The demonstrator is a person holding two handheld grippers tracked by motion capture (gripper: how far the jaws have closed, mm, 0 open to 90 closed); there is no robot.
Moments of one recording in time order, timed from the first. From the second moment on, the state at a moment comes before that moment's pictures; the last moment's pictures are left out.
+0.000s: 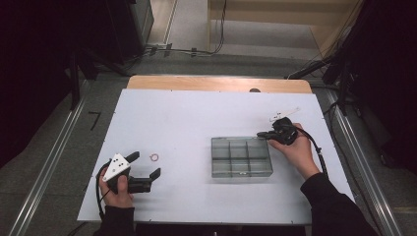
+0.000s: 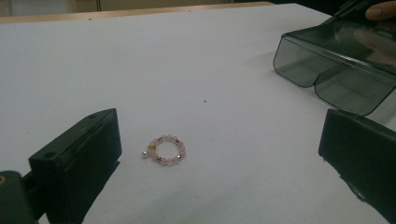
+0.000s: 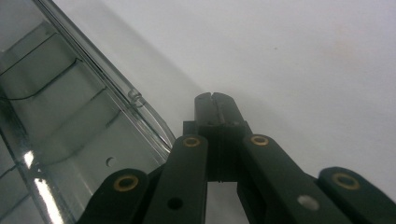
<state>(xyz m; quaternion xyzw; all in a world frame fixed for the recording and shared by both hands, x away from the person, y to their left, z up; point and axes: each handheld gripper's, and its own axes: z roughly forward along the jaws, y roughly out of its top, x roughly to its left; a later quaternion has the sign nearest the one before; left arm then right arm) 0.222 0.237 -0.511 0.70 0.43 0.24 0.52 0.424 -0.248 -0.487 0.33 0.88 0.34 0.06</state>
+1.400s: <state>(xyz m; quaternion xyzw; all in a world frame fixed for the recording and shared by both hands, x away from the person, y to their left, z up) 0.222 0.237 -0.511 0.70 0.43 0.23 0.53 0.375 -0.211 -0.496 0.31 0.87 0.37 0.04</state>
